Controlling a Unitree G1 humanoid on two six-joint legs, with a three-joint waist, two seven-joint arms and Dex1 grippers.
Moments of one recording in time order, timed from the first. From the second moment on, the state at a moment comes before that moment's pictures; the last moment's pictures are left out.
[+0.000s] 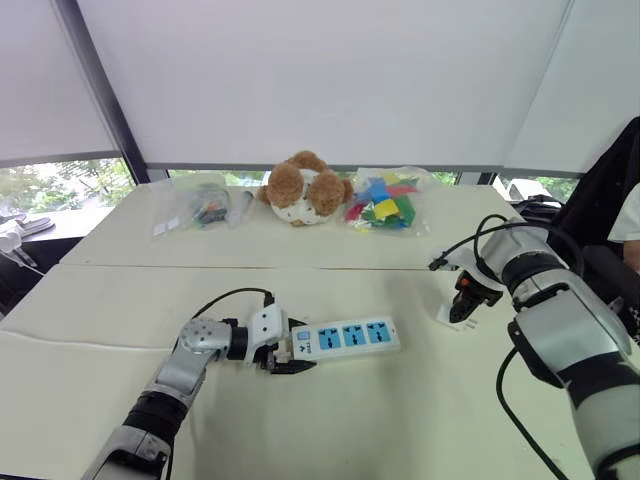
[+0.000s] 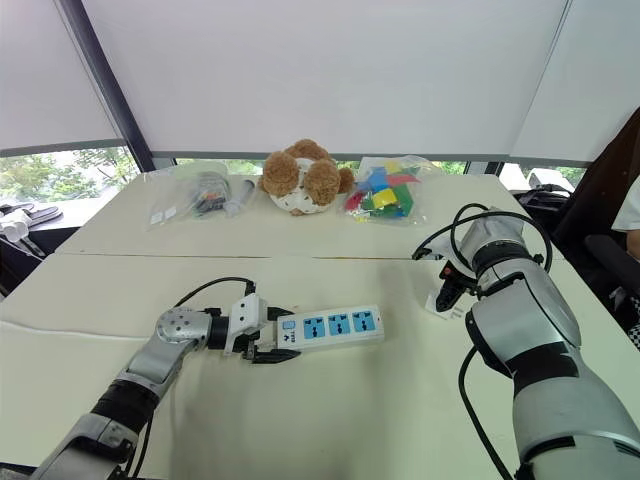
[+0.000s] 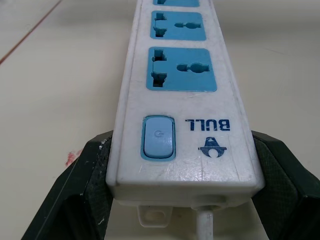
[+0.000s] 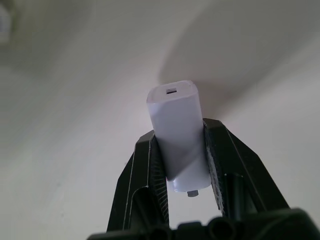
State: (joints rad) left arm -0.56 0.44 -0.22 0.44 -0.07 -0.11 -1.22; right arm -1.38 -0.61 0.55 1.38 -0.49 0.36 1.52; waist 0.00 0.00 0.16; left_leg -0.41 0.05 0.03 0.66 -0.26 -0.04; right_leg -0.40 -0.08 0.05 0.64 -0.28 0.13
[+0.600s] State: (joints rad) left arm -0.77 0.38 -0.24 0.83 -0.06 -0.23 -1.36; right arm -1.11 -0.83 0.62 0.85 -0.38 0.22 1.60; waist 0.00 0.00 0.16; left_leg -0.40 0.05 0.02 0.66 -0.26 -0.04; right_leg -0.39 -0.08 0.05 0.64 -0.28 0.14
